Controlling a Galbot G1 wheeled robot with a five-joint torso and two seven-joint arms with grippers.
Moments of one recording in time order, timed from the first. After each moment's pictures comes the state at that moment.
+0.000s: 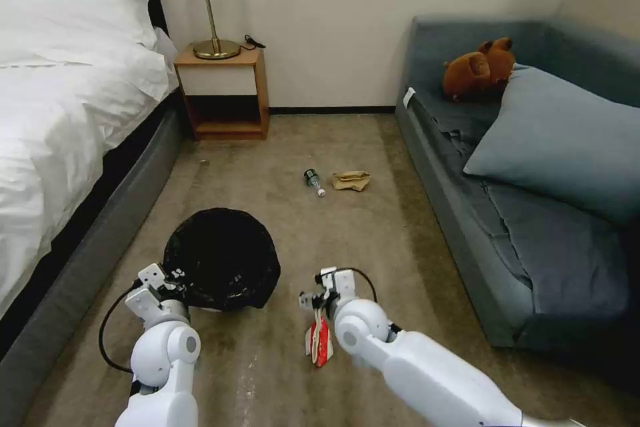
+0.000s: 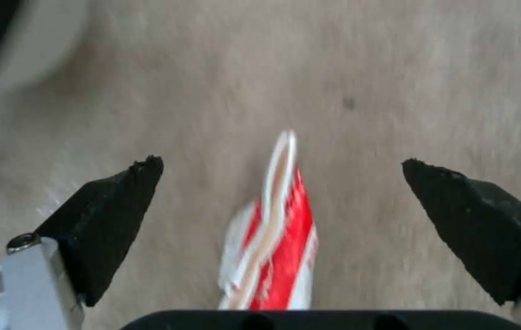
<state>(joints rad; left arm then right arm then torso) 1.29 -1.57 -0.71 -1.89 -0.45 0.38 -0.41 -0.79 1.20 -0.43 1.60 1.05 -0.58 0.74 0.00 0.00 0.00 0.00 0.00</state>
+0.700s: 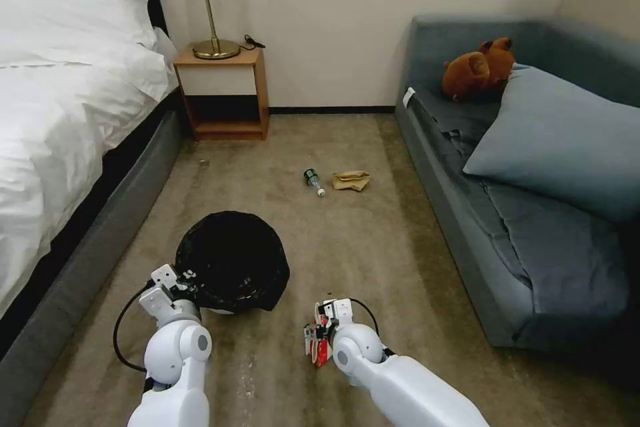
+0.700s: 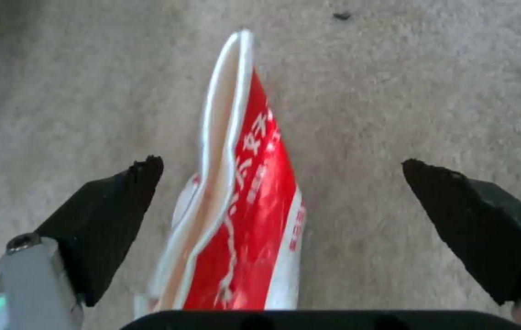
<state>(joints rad) 1.27 -1.59 -0.66 -1.87 -0.43 0.39 -0.42 -0.87 1.31 -0.32 1.36 0.88 -0.53 0.56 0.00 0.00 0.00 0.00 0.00</state>
